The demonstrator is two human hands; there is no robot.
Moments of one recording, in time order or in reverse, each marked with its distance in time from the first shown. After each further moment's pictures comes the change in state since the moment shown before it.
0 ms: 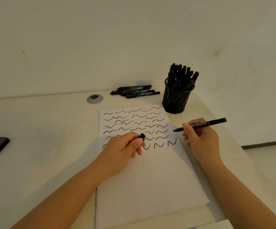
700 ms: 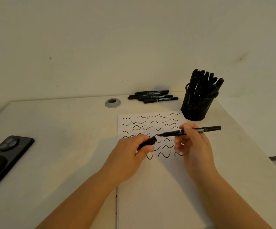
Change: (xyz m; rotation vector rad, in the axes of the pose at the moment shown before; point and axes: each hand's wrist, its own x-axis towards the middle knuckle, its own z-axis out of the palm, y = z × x) left_hand -0.005 -0.009 -0.022 0.229 0.110 0.032; right_hand -0.026 -0.048 0.058 0.737 -0.210 0.234
